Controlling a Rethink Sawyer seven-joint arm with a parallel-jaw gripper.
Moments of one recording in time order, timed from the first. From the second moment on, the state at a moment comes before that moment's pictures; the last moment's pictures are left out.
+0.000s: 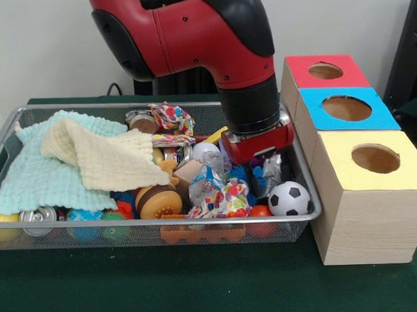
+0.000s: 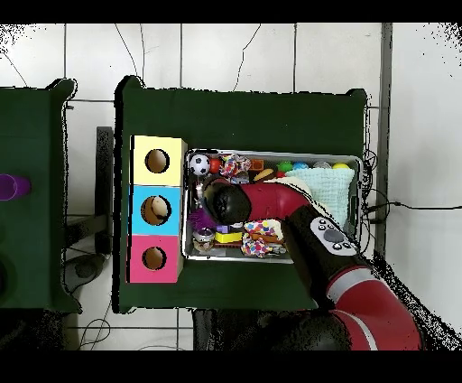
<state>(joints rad) -0.52 -0.43 0.45 1.67 -0.39 0.31 1.53</state>
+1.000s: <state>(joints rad) -0.52 -0.60 0.45 1.78 -0.34 0.37 1.53</state>
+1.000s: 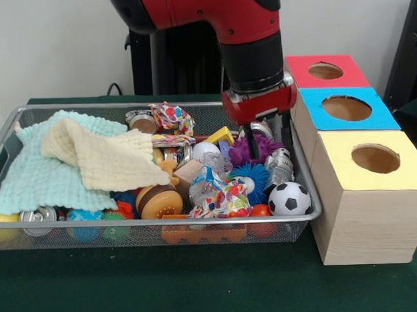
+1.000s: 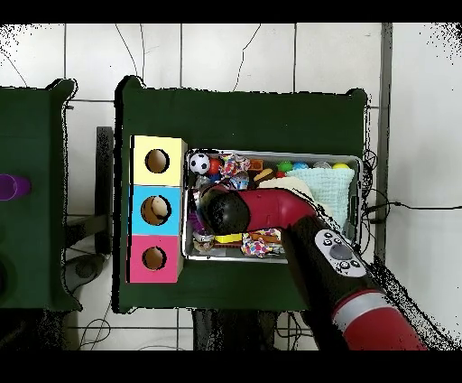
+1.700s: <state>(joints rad) -0.52 -0.69 0.43 1.81 -0.32 0.43 1.53</state>
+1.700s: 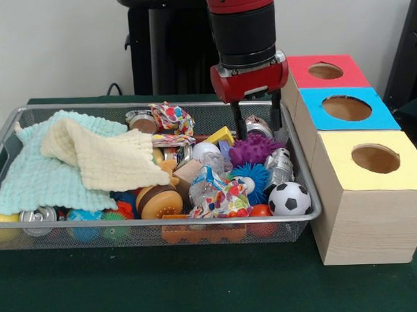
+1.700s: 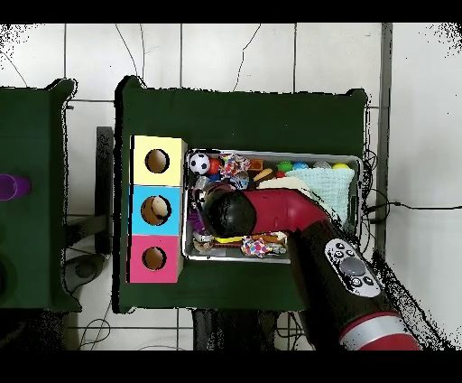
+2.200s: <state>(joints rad) -0.55 -0.66 0.42 1.80 -0.32 0.43 1.53</state>
